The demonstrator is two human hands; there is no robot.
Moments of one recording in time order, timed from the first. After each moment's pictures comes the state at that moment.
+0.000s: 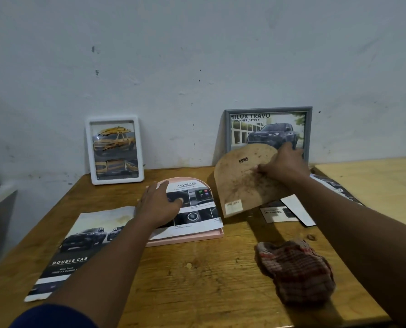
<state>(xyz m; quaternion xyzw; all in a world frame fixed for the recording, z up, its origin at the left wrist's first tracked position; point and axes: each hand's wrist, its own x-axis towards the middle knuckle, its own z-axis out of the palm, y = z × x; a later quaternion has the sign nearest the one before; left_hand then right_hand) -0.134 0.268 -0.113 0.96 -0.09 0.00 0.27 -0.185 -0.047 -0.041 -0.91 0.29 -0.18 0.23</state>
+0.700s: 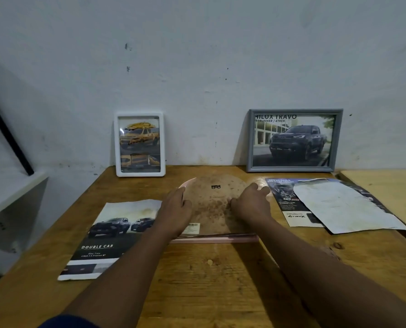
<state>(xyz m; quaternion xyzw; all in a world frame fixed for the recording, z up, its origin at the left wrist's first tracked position) -0.163 0.280 -0.125 0.92 -0.09 0.02 0.39 -0.188 0.088 -0.106 -0.91 0.25 -0.07 0.31</state>
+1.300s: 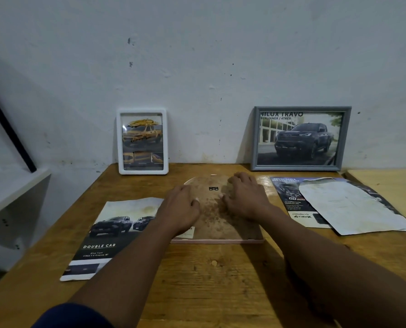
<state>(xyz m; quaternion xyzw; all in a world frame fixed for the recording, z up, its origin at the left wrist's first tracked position) -0.152 0.282 -0.122 0.96 -0.14 0.04 0.25 -0.173 0.085 -0.099 -0.99 0.00 -0.07 0.13</state>
